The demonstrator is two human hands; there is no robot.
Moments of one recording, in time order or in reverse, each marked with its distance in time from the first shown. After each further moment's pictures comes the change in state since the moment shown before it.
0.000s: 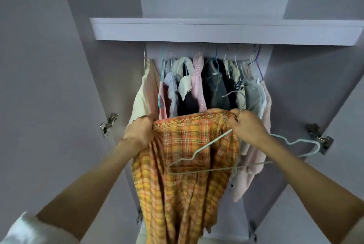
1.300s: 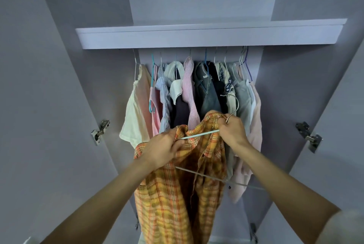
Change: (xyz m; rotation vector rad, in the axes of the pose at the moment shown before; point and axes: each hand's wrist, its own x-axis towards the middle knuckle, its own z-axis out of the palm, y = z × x) left_hand -0.027 0.073 0.021 -0.150 -0.012 0.381; right_hand 0.007 0.017 0.027 0.510 0.170 0.239
